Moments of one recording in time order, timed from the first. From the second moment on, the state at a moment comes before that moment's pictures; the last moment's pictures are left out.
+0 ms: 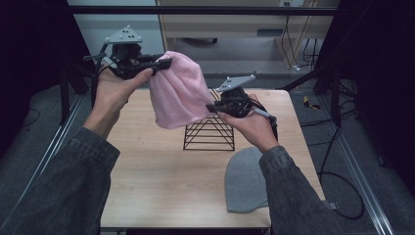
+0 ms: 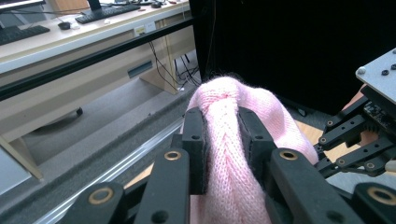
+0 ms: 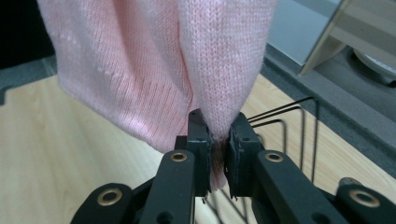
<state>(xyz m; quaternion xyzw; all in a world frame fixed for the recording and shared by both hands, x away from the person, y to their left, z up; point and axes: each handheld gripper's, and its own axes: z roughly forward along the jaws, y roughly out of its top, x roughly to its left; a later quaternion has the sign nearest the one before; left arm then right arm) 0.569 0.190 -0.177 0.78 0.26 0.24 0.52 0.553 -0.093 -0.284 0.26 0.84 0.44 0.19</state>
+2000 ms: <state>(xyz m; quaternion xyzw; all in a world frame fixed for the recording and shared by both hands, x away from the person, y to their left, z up) 0.611 0.140 -0.234 0.79 0.24 0.21 0.53 0.576 -0.132 -0.344 0.31 0.83 0.41 0.21</state>
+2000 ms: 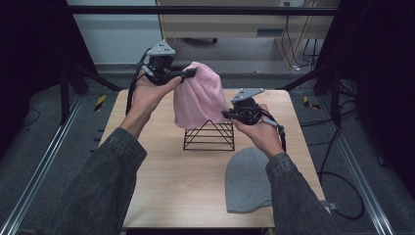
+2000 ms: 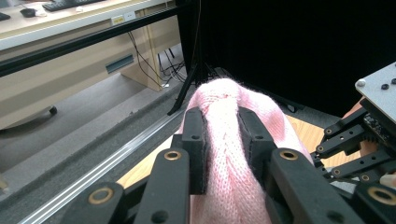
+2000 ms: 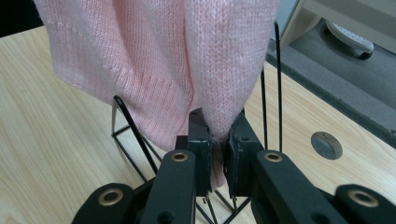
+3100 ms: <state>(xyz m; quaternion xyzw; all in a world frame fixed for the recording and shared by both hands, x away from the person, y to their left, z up) 0.607 0.114 -0.259 0.81 0.23 0.19 0.51 0.569 -0.153 -0.375 0.32 0.83 0.40 0.21</state>
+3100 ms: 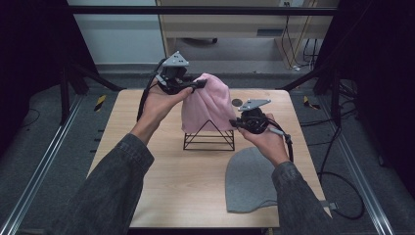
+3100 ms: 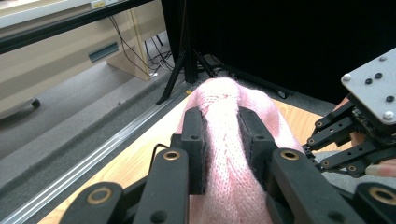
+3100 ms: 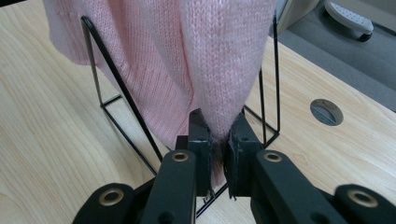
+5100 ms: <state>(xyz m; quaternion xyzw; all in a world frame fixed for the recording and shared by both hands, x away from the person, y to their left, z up) 0.590 0.105 -0.295 0.82 0.22 0.17 0.50 0.567 -0.161 -0.416 0.35 0.83 0.39 0.19</state>
